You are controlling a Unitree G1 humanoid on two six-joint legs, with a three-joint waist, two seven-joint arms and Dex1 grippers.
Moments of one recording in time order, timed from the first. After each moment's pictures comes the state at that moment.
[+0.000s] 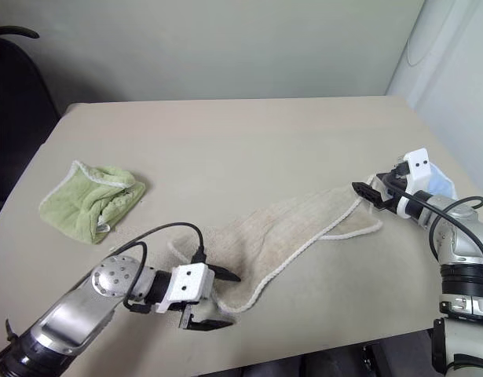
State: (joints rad) left arm -0.13 0.88 -0.29 -0.41 -0.16 0.25 -1.20; right arm -0.58 -0.67 -0.20 0.27 0.40 0.58 0.76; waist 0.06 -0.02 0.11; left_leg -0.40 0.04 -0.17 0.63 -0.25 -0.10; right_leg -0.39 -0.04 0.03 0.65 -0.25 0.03
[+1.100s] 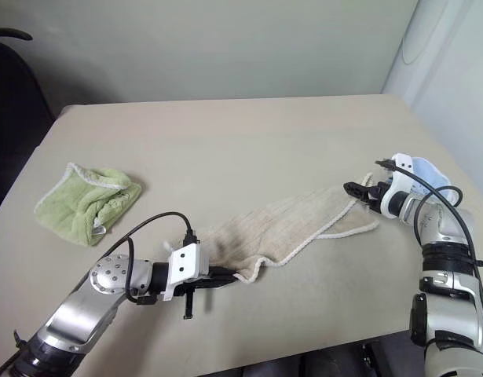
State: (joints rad) left arm -0.11 0.78 -0.17 -0.35 -0.23 0.26 -1.06; right arm -0.79 -0.55 -0.24 0.53 0.43 0.86 0.56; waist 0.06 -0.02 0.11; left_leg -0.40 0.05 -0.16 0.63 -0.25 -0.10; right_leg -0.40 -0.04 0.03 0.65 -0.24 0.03
